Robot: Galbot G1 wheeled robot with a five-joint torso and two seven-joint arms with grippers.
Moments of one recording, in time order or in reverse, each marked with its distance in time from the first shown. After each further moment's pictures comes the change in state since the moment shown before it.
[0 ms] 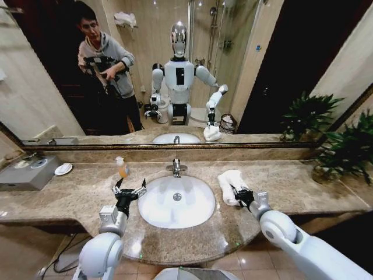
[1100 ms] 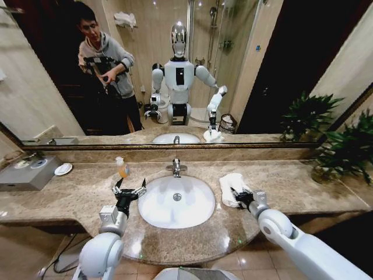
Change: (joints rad) left arm 0.000 0.000 0.000 0.000 0.000 0.000 0.000; right arm 0.008 0.032 -0.006 -0.052 0.039 -0.003 0.000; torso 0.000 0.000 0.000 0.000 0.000
